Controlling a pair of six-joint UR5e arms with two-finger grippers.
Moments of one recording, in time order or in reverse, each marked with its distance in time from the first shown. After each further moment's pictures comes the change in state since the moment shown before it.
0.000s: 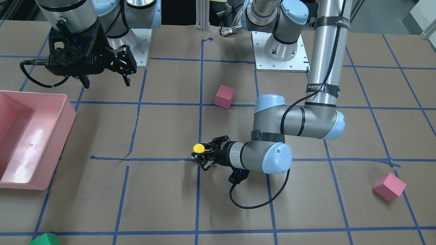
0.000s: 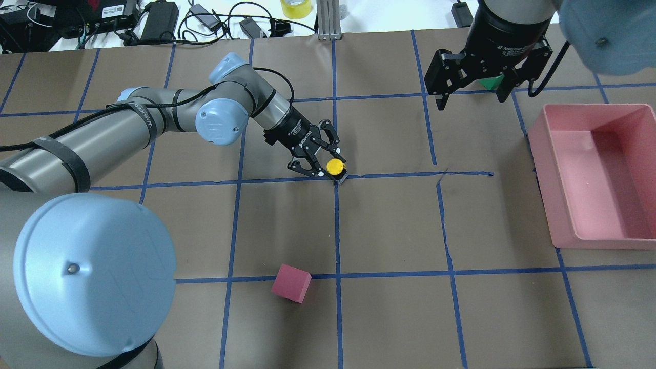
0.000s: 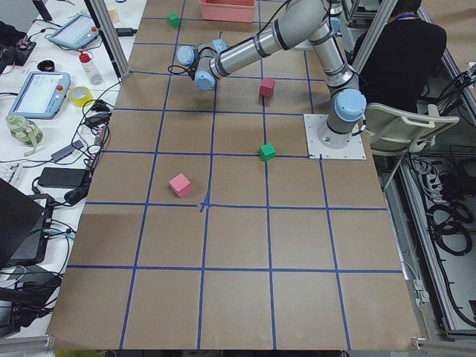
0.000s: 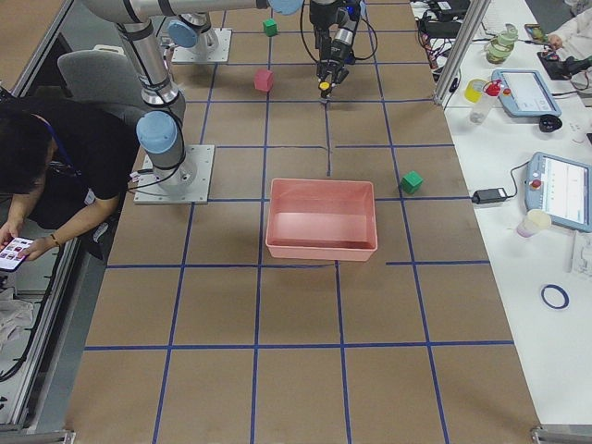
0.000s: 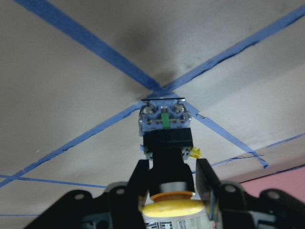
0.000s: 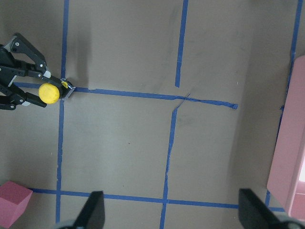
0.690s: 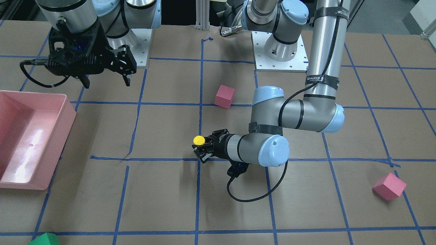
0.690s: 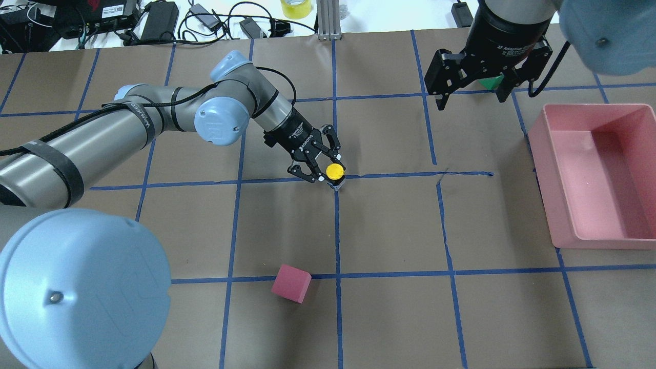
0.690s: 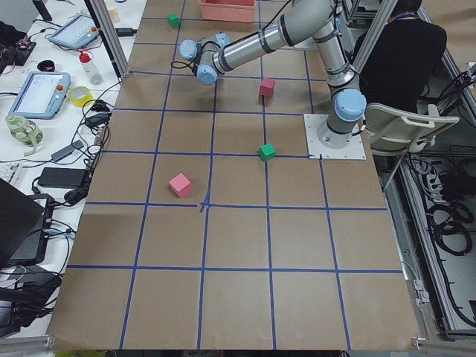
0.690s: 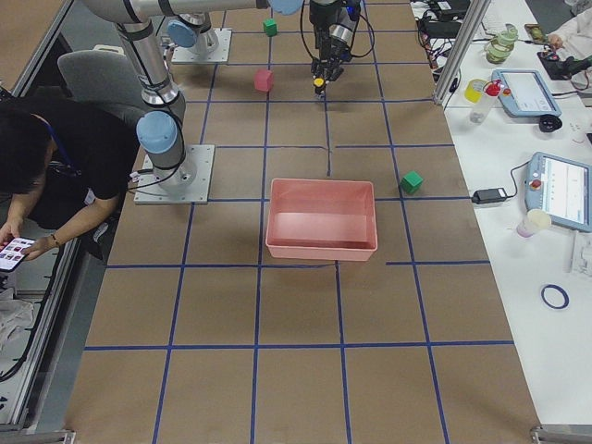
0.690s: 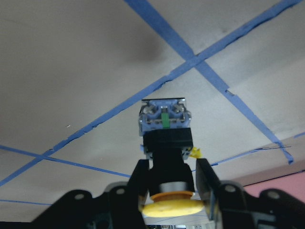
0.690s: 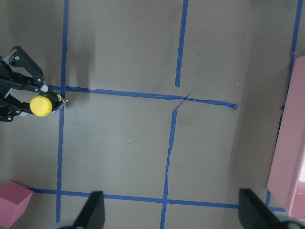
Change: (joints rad) left arm -0.015 0.033 -0.016 -0.026 0.021 0.006; right arm 0.000 0.000 0.000 0.000 0.001 0.001
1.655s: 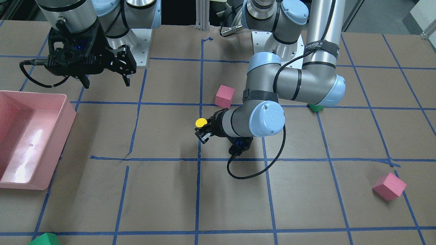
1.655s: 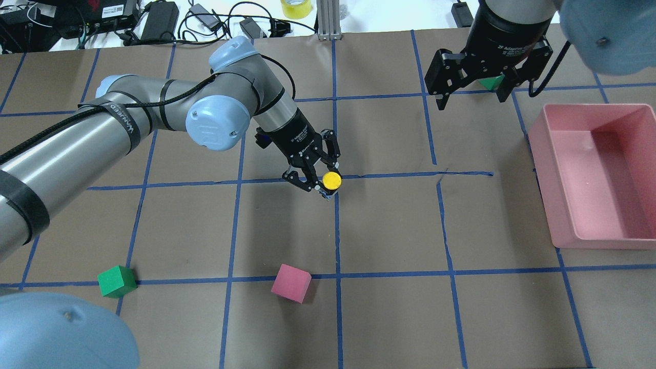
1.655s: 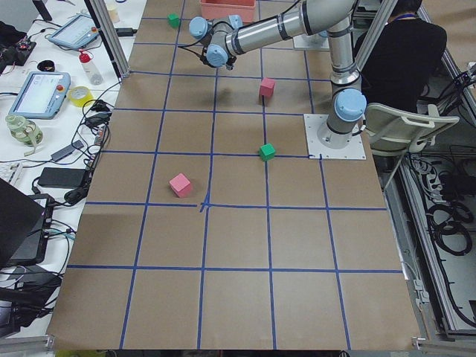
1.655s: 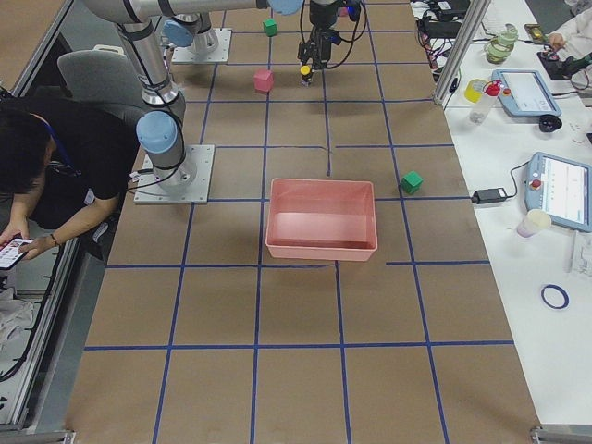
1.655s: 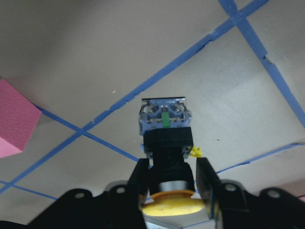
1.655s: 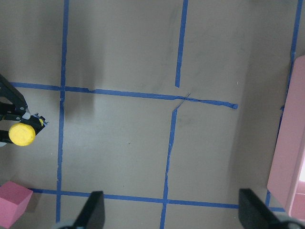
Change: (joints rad) left arm -0.037 0.144 -0.048 -0.046 0.134 -0.137; right arm -0.001 0.000 0.000 0.000 0.000 -0.001
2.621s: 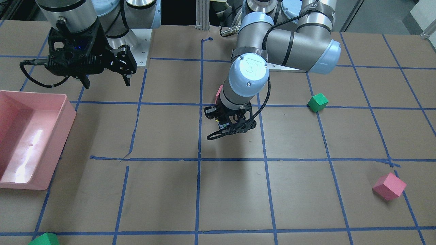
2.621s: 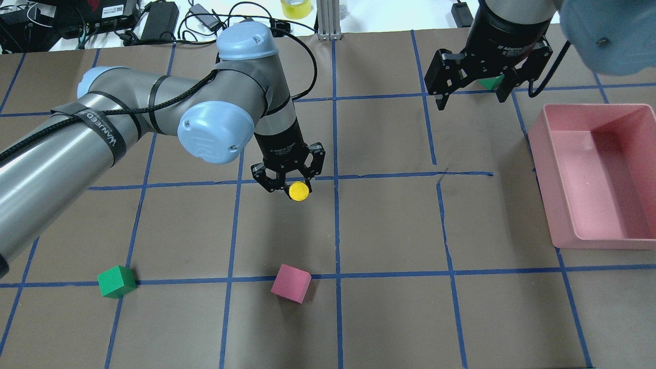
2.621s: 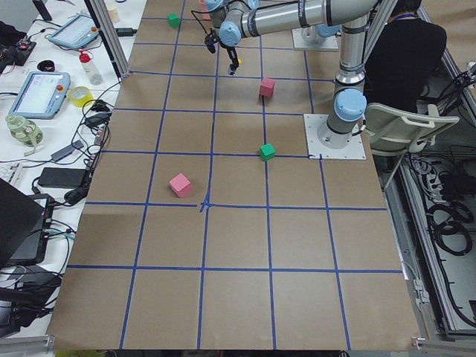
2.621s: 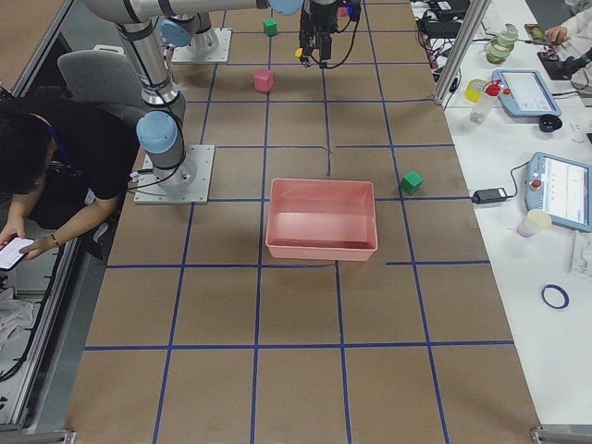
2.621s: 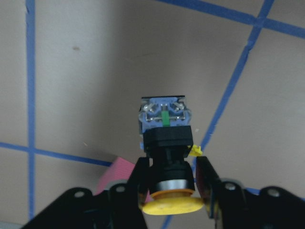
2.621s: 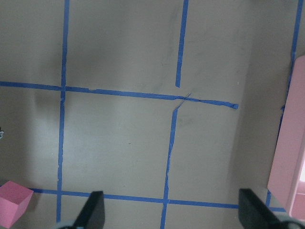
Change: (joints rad) left arm -0.082 0.150 -0.027 -0.024 0.360 0.332; right arm 0.000 0.000 0.000 0.000 0.001 0.000
